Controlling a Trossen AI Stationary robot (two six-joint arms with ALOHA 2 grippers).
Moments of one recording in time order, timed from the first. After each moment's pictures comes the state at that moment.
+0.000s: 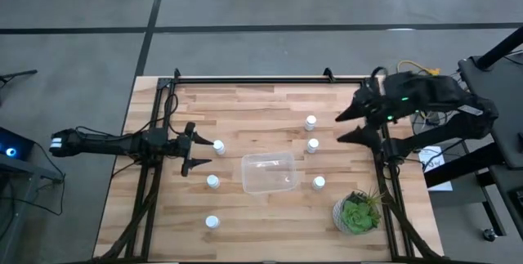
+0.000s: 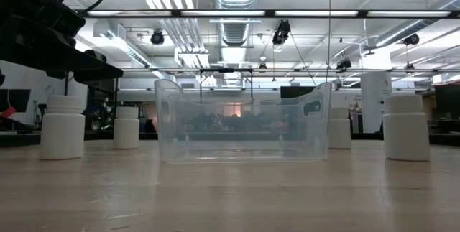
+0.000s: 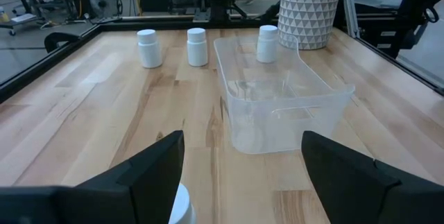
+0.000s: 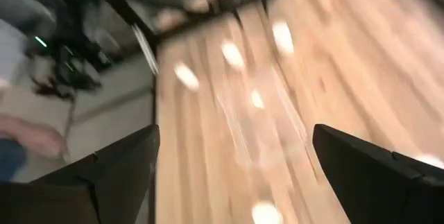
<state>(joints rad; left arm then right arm) 0.00 0.32 0.01 0.04 0.03 0.01 0.02 1.07 1.55 -1.13 -0.15 0.47</state>
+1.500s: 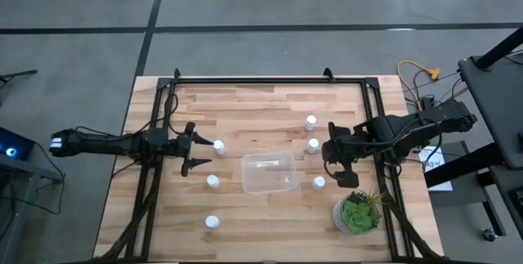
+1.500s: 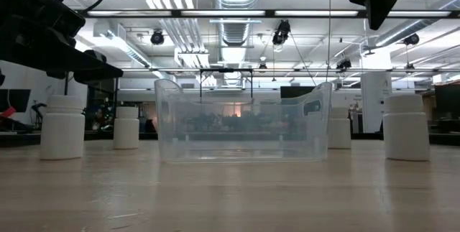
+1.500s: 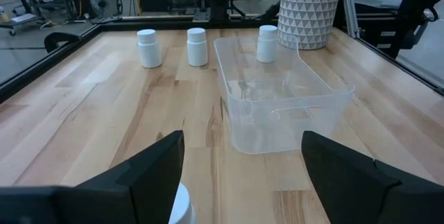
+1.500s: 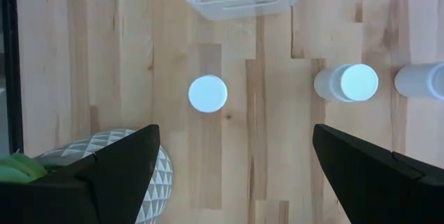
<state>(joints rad) 0.00 0.32 0.01 0.04 0.03 0.01 0.27 1.27 1.22 -1.19 0.00 0.31</state>
